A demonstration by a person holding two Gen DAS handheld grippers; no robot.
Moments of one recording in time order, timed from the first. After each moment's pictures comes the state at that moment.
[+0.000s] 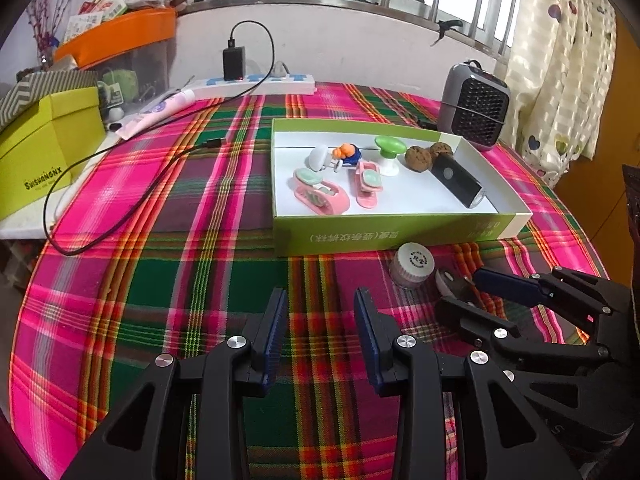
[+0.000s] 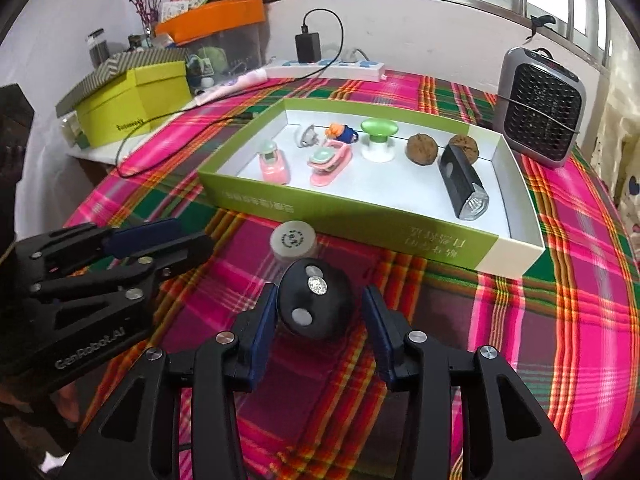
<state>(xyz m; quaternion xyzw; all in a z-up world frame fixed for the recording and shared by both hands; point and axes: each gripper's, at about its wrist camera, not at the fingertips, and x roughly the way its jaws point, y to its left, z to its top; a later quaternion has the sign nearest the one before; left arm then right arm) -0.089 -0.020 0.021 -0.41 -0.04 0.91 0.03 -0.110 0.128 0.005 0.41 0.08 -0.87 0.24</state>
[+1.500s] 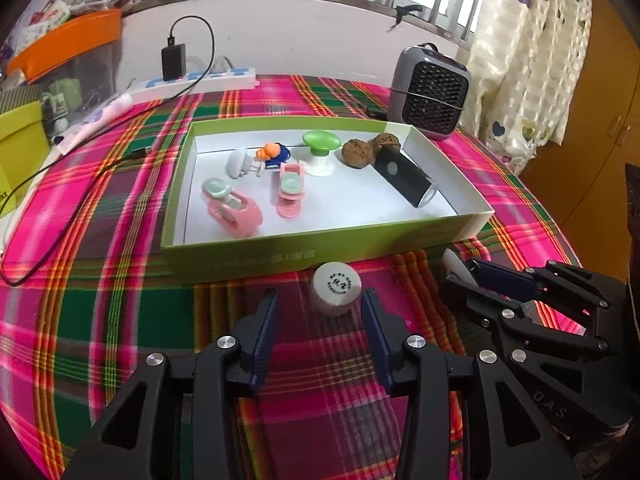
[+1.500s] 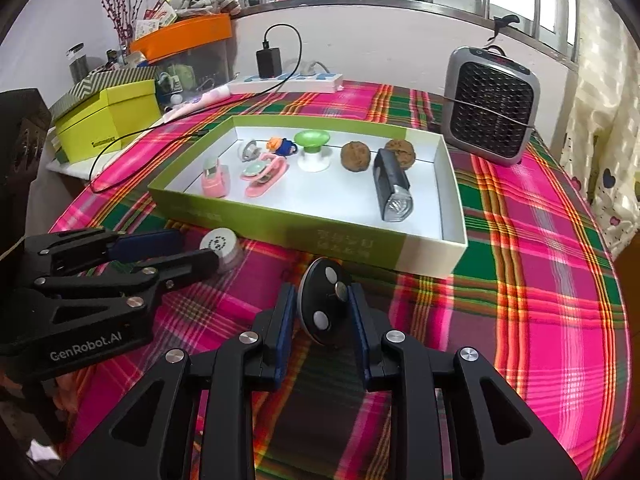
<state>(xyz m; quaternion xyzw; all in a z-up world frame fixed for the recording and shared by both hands) -0.116 0.019 0.019 -0.42 -0.04 0.90 0.11 -0.116 0.169 0.013 0.39 0.07 -0.89 0.21</state>
